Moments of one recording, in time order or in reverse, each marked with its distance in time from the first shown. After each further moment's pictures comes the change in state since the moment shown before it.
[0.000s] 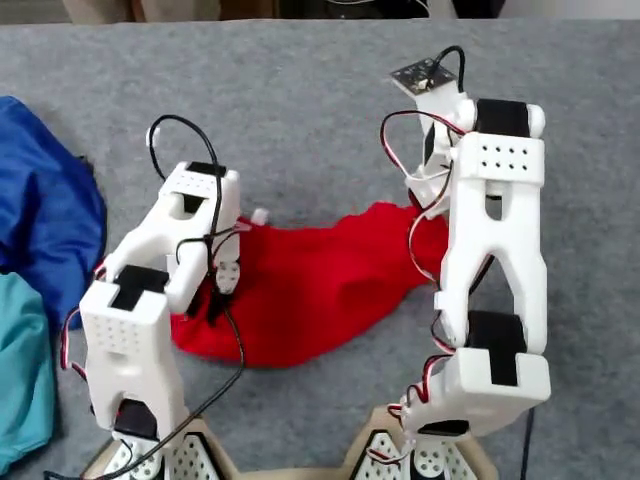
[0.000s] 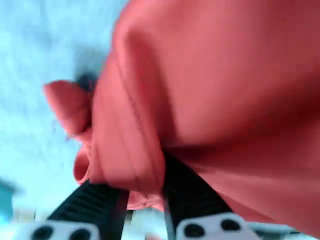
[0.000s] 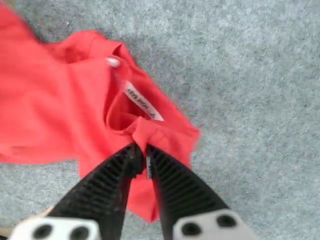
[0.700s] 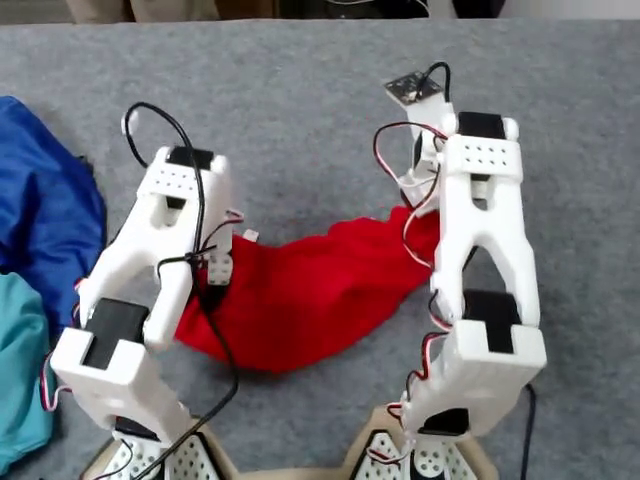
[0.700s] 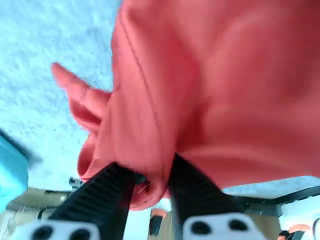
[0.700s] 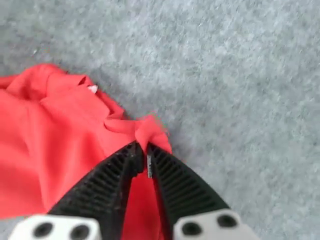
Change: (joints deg) left arm 0.8 -17.8 -0.7 7.1 -0.4; right arm 0.0 8.4 7.1 -17.5 0.0
